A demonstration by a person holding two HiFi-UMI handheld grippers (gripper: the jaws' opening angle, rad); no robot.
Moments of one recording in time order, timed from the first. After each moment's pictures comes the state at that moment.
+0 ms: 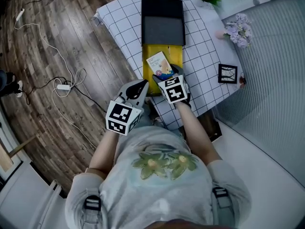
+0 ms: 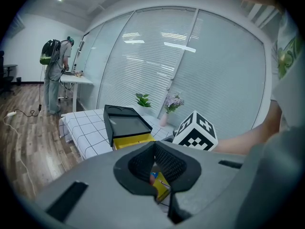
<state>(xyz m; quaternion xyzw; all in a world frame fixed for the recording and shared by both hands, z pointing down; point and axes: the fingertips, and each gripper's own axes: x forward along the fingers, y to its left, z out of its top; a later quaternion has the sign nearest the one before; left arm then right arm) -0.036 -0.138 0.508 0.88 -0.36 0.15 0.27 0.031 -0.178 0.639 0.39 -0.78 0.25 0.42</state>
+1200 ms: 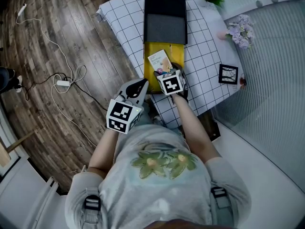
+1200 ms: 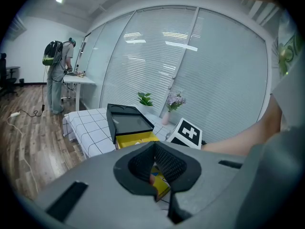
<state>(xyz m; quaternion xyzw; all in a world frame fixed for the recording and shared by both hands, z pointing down) -0.041 -0.131 0.513 0.87 -0.37 0.15 0.27 0.041 -0.181 0.682 0.40 -0.75 0.27 0.46</state>
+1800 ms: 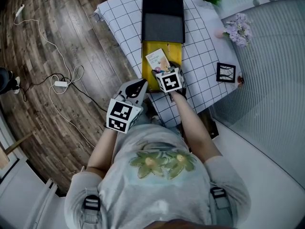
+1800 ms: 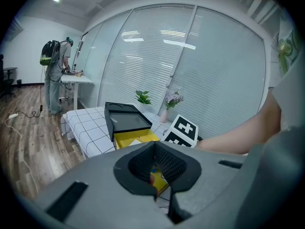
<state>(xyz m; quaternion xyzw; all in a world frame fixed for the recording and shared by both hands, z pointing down) -0.037 -0.123 0.515 0.88 -0.36 0.16 0.27 0.042 -0.180 0.687 0.40 -0.75 0.28 0.45</state>
